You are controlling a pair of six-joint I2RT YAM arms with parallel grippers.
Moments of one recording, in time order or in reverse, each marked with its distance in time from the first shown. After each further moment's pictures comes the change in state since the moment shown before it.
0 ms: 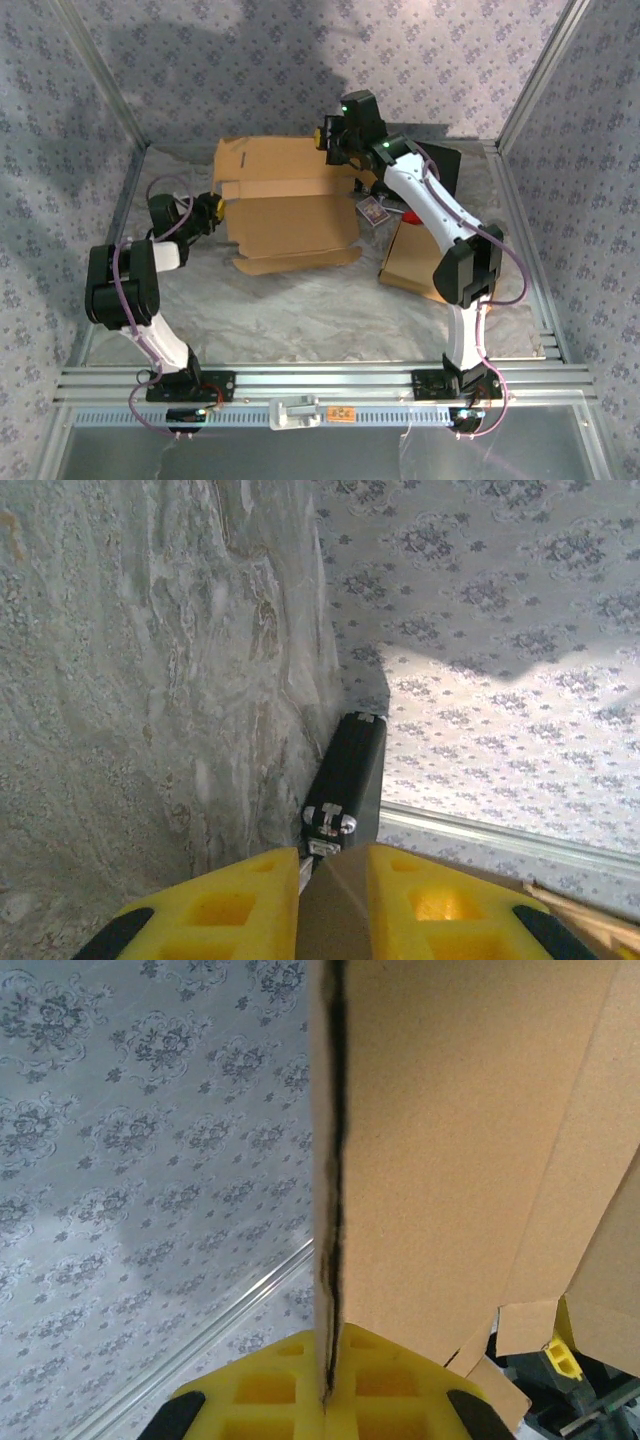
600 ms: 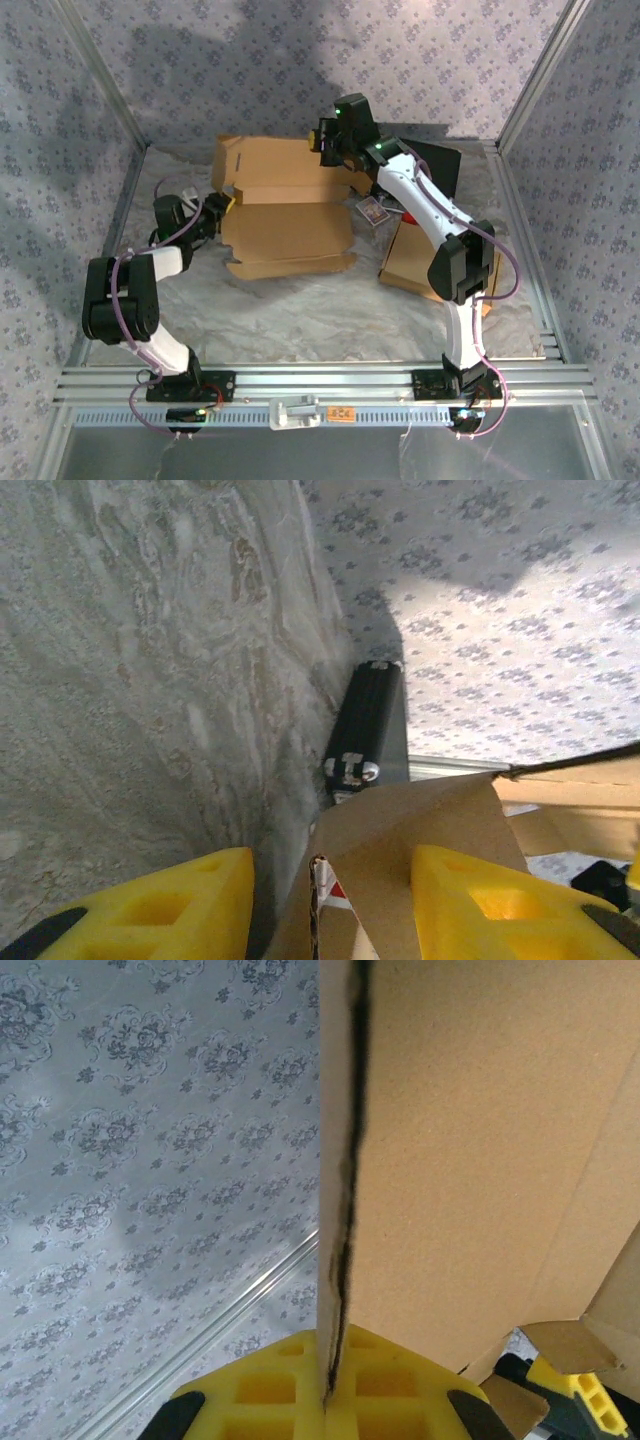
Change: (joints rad) left arm -0.061 -0.108 -0.021 -0.142 0.005 0.182; right arm 0.016 0.043 0.009 0.036 -0.010 0.023
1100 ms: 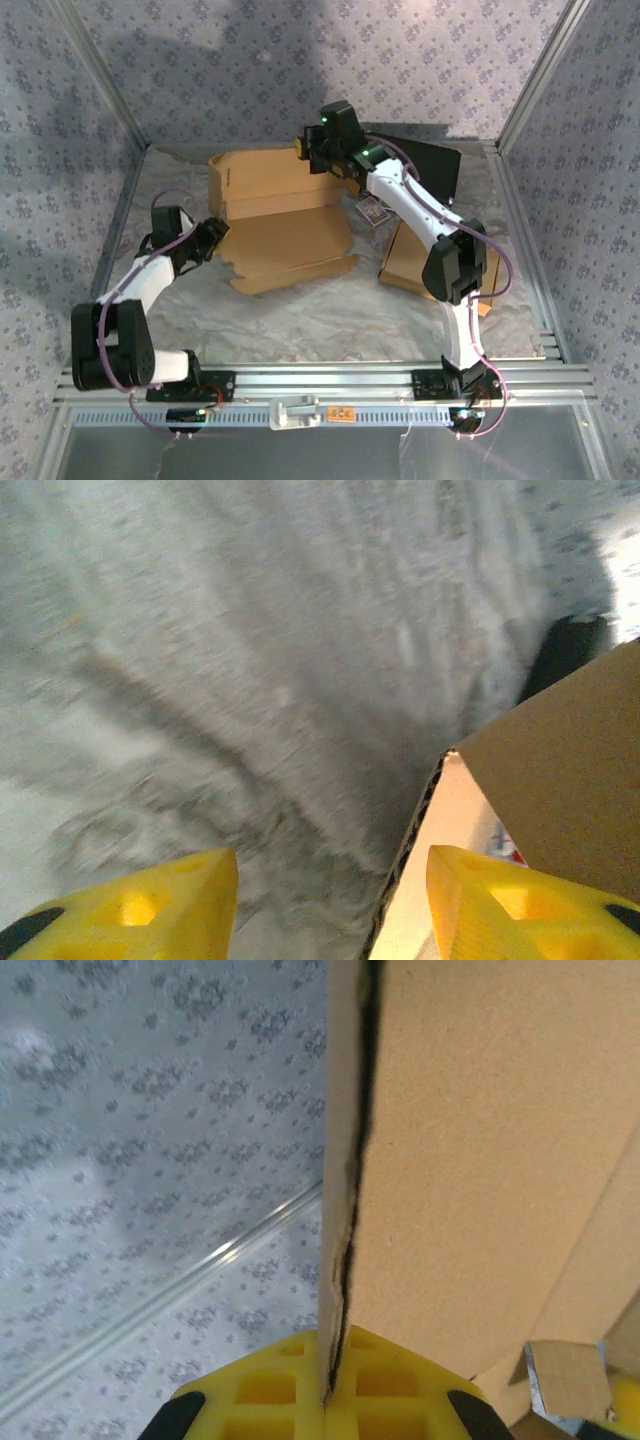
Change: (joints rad) left arm 0.000 -0.302 -0.009 -0.730 -0.222 0.386; right arm 0.057 0.035 -0.016 0.068 -0.008 -0.109
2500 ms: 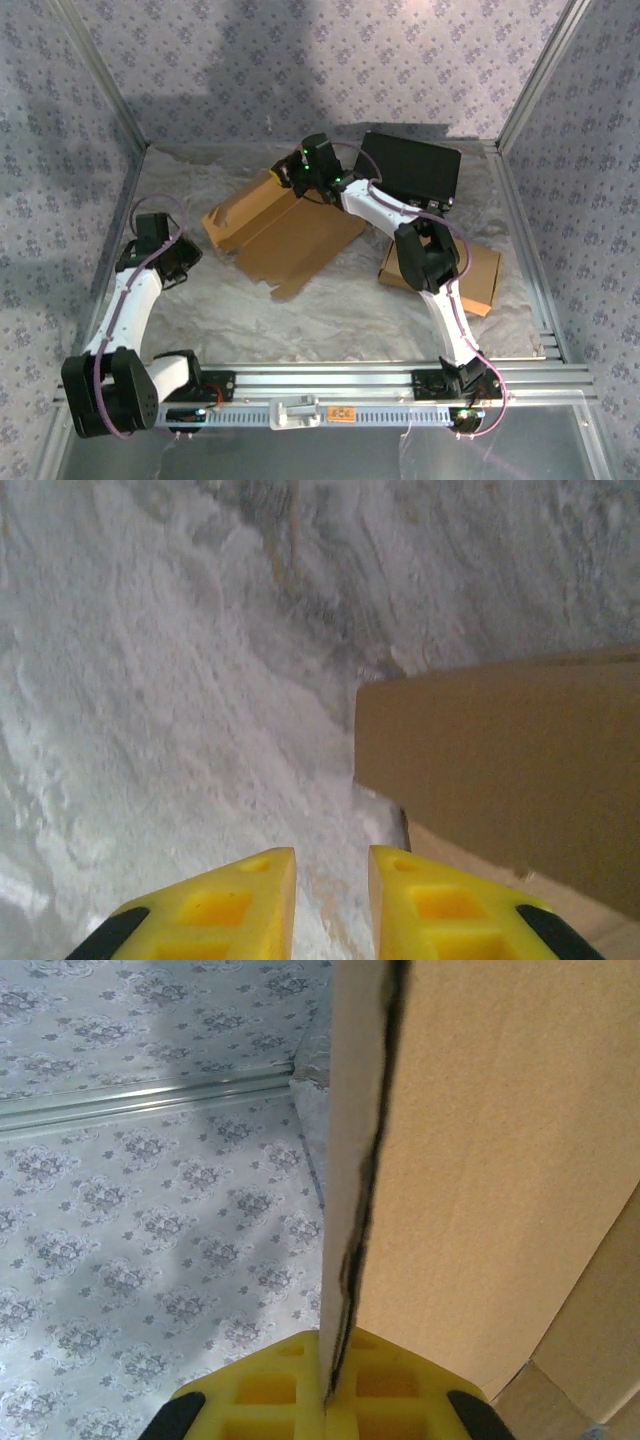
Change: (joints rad) left arm 0.055 -0.192 0.070 -0.405 -0.330 0.214; right arm 0.025 0.196 -0.147 0.420 -0.201 -0.433
